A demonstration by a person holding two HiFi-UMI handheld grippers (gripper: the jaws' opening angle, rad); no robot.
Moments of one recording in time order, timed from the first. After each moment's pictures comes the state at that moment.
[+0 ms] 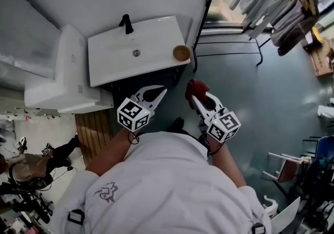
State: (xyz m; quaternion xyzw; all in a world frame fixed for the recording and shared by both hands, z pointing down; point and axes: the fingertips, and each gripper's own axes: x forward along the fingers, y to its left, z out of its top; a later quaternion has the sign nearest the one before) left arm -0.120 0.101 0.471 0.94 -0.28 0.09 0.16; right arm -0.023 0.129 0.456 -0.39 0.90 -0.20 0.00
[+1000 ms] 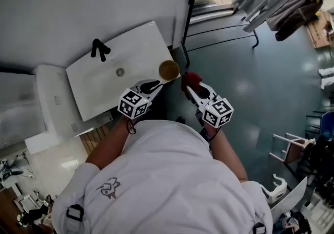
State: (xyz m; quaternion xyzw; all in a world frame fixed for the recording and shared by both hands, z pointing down) left arm -0.064 -0.108 0.589 0.93 -0.19 0.22 0.22; right arm 0.037 -0.078 0.550 -0.45 0.86 -0.26 -0.03
